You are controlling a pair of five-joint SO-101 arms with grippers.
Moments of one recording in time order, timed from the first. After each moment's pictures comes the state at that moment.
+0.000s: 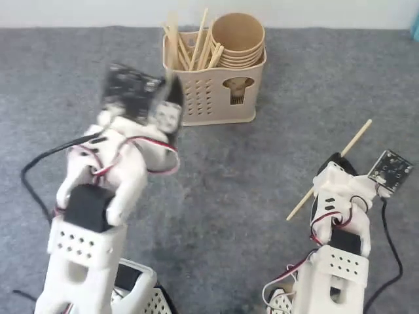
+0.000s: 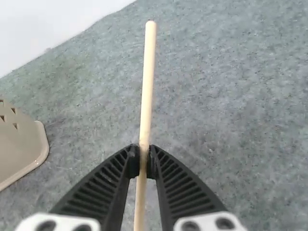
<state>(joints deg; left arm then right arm) 11.3 -49.2 27.7 50.0 -2.3 13.7 -67.7 86.6 19.0 -20.2</state>
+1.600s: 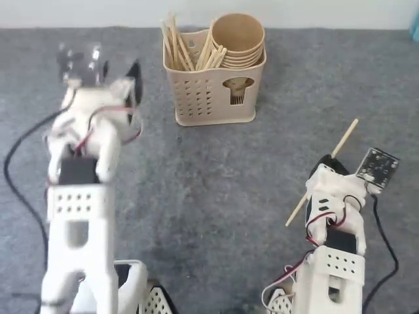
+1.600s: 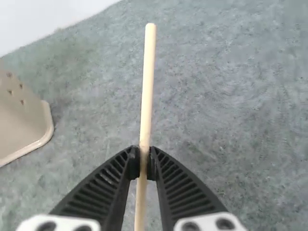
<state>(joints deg) -9.3 -39.8 37.2 36.1 0.6 10.2 -67.7 87.8 18.9 -15.3</state>
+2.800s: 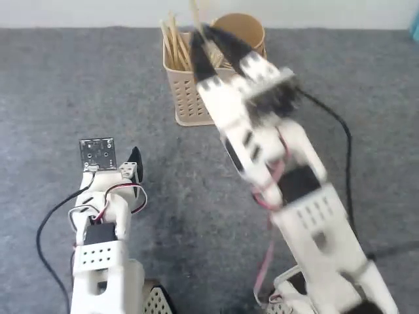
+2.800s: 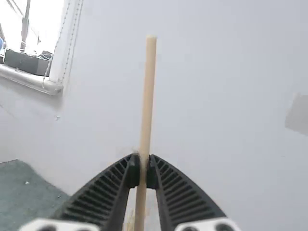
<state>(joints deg) -15.4 -63.1 89.4 18.2 0.9 -32.9 -30.3 19.2 6.7 12.6</state>
